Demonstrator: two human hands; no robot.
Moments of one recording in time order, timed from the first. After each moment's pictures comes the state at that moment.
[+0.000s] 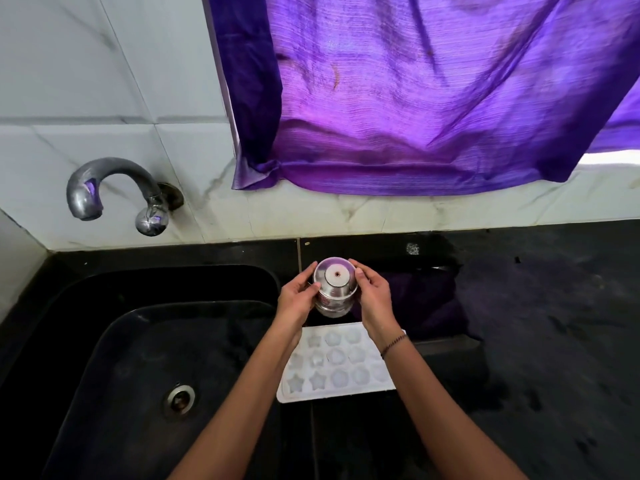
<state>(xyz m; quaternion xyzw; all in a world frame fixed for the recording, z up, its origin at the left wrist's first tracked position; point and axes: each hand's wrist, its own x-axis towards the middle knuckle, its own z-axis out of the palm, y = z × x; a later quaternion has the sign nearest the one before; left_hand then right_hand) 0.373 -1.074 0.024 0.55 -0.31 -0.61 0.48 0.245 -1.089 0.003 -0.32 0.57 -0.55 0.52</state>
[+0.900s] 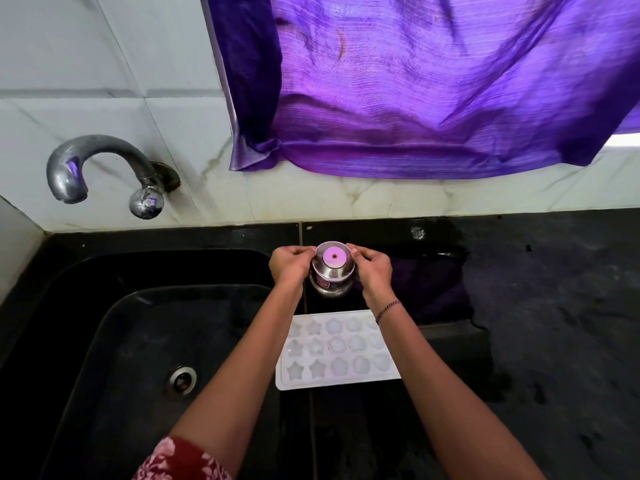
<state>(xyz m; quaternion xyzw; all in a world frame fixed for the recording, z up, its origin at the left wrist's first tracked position) 0.375 -1.134 0.002 0.70 -0.26 -0.48 0.46 0.247 -1.130 -0.015 -0.30 0.65 -0.50 0.49</state>
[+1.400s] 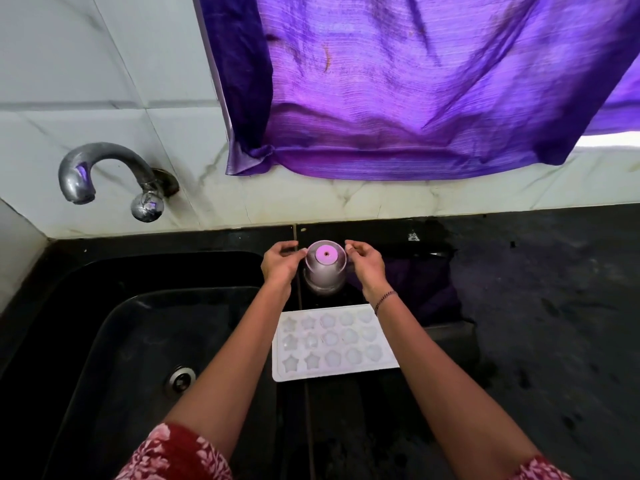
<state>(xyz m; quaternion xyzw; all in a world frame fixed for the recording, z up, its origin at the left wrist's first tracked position) 0.383 -1.122 0.008 0.67 -0.29 -0.48 0.48 0.234 -1.122 0.001 -0.34 0.64 -0.48 0.49</state>
